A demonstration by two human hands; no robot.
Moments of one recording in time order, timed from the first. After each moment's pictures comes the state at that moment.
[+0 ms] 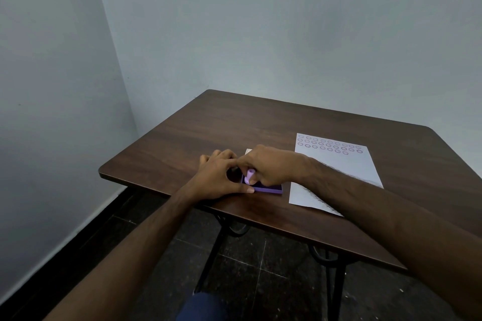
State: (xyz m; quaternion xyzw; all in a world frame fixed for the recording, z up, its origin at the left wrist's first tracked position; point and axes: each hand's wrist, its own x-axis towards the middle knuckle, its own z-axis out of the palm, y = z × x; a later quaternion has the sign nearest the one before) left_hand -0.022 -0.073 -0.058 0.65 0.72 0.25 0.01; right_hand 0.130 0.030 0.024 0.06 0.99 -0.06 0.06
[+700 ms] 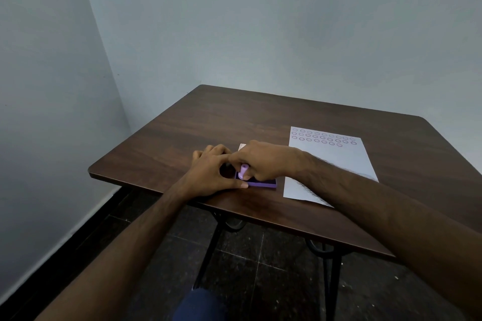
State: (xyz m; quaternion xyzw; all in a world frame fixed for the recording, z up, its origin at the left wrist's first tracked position) left_hand -0.022 -0.074 -0.057 0.66 0.71 0.24 0.00; right_hand 0.131 0.031 0.023 0.05 0.99 -0.08 0.07
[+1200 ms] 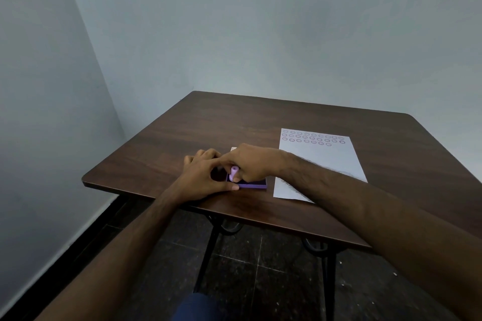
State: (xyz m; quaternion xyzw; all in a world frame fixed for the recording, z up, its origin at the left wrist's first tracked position) left_hand -0.018 -0.076 -0.055 0.66 0.71 0.24 0.00; right_hand 0.131 0.032 0.022 0.08 0.99 -0.11 0.07
